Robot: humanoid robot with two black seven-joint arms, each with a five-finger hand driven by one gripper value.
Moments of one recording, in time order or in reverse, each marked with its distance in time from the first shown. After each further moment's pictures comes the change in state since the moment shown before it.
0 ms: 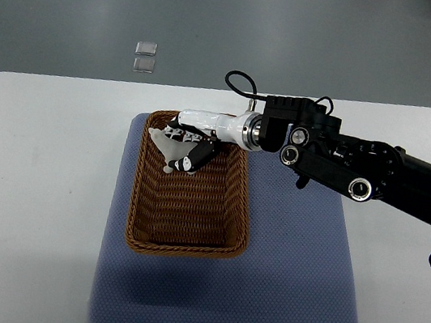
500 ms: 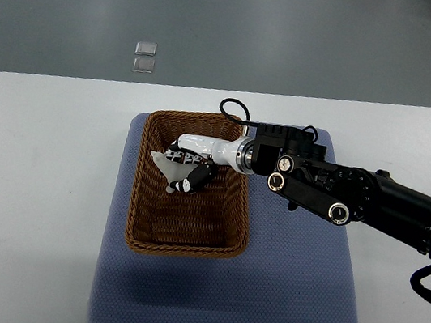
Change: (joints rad) left arm 0.001 0.000 -0.001 0.001 0.000 0.000 0.000; right arm -0.080 0.056 0.000 -0.077 -0.097 -0.025 0.022
